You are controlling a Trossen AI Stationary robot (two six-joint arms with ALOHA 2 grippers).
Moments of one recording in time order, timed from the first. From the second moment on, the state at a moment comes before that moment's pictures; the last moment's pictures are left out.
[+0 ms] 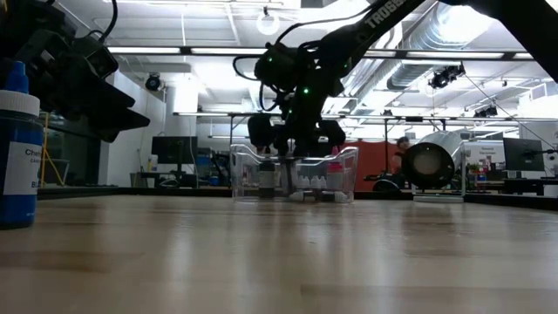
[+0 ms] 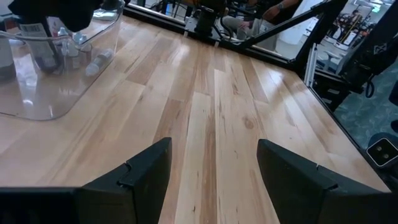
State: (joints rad) left arm 0.12 0.29 0.01 0.05 0.17 -0.26; right arm -0.27 2.09 1.47 -0.27 0.75 0.74
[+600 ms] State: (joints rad) left arm 0.12 0.29 0.01 0.05 0.16 -0.26; right arm -0.25 2.09 1.47 -0.27 0.73 0.70
